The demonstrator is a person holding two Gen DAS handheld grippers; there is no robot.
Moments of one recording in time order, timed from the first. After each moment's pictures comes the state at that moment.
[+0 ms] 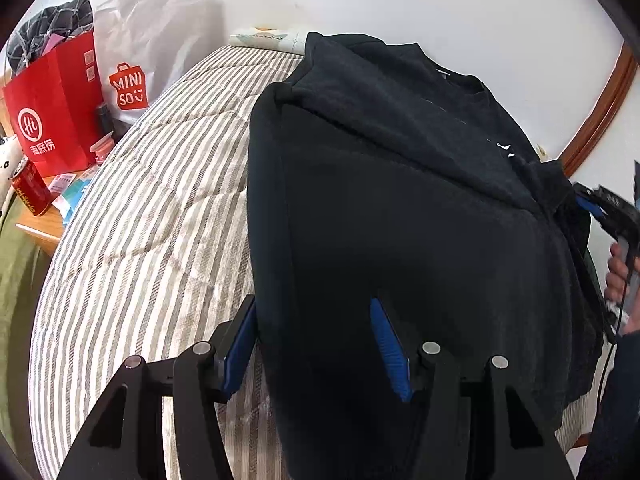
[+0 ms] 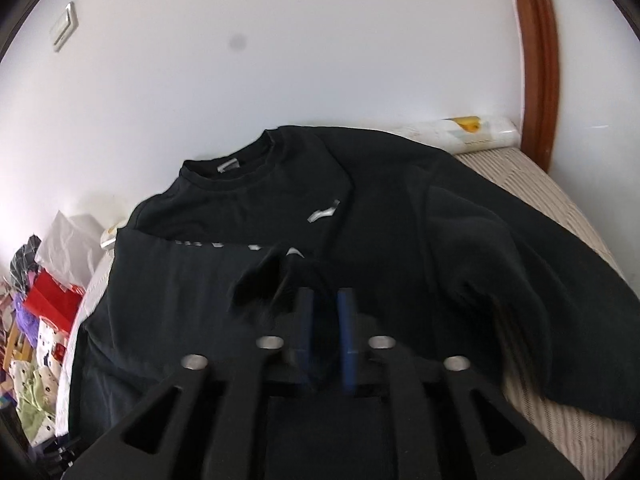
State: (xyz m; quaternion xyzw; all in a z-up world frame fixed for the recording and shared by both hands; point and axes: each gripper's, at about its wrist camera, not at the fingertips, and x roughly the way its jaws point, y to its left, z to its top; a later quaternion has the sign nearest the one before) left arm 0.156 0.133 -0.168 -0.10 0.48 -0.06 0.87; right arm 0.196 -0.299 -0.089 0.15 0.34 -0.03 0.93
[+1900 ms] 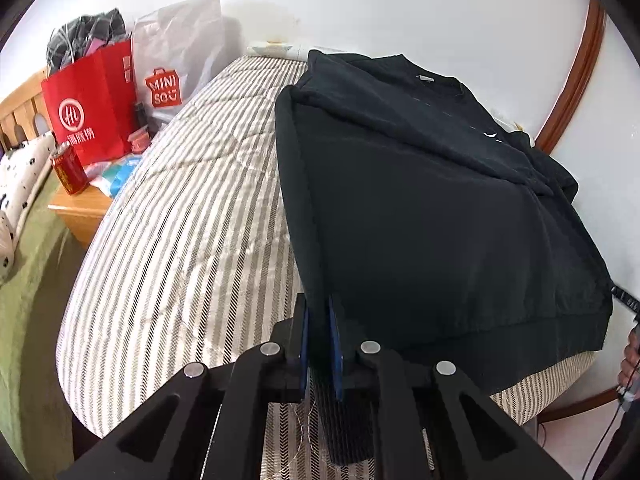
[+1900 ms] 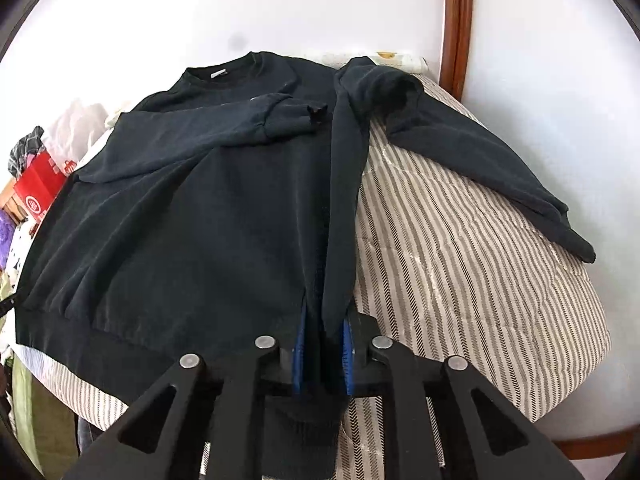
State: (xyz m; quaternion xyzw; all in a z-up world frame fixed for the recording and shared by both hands) left arm 0.050 0.141 -0.149 -0.06 0.45 -0.05 0.89; right arm -0.019 -0.309 -0.134 0.07 0.40 -0.07 0.91
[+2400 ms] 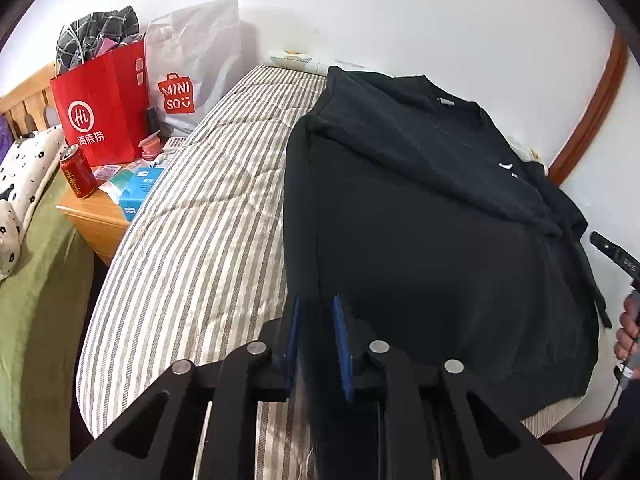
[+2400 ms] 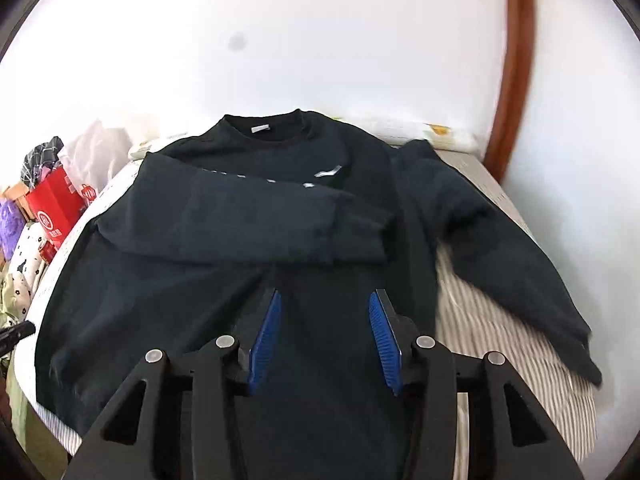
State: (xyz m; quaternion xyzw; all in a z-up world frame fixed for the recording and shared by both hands) left arm 0.082 0.151 -0.124 -0.10 0.45 -0.02 0.89; right arm 0.094 -0.260 -0.073 0.04 0.35 -0.02 0.94
